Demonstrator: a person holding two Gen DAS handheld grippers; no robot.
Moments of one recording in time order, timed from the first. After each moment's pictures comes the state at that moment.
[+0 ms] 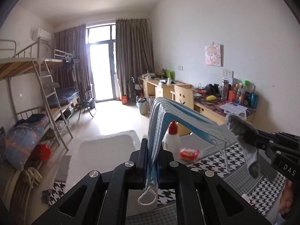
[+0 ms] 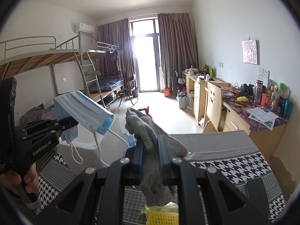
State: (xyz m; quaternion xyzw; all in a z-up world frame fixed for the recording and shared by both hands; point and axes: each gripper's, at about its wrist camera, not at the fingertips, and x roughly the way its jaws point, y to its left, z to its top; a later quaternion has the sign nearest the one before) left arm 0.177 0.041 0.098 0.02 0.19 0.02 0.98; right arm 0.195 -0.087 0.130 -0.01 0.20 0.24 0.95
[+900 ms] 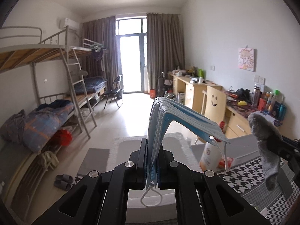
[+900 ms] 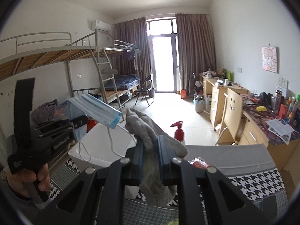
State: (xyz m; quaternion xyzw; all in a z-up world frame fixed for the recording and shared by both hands) left arm 0.202 0.099 0.098 -0.02 0.21 0.14 0.97; right arm 0.214 -0.031 0.147 -0.03 0.20 0.31 0.93
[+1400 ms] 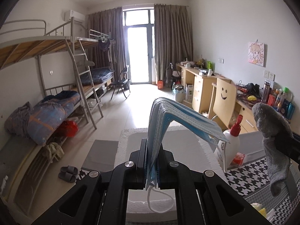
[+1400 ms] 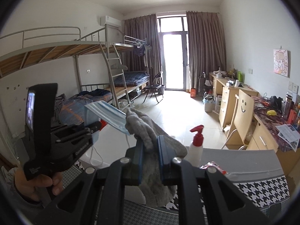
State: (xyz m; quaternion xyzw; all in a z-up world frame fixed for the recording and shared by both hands) left arm 0.217 0.117 0.087 -0.03 0.25 0.17 0.95; right arm 0.222 -0.004 0.147 -0.04 0.21 0.34 0.92
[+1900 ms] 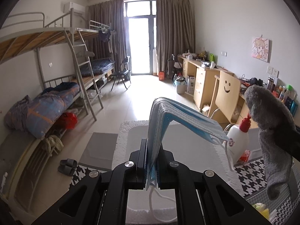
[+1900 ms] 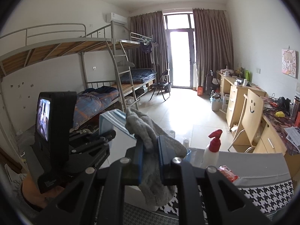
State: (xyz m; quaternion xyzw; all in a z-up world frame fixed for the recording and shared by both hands) left arm 0.238 0.134 0.075 -0.04 0.28 0.17 0.94; right arm 0.230 0.029 0.149 -0.04 0.21 0.36 0.91
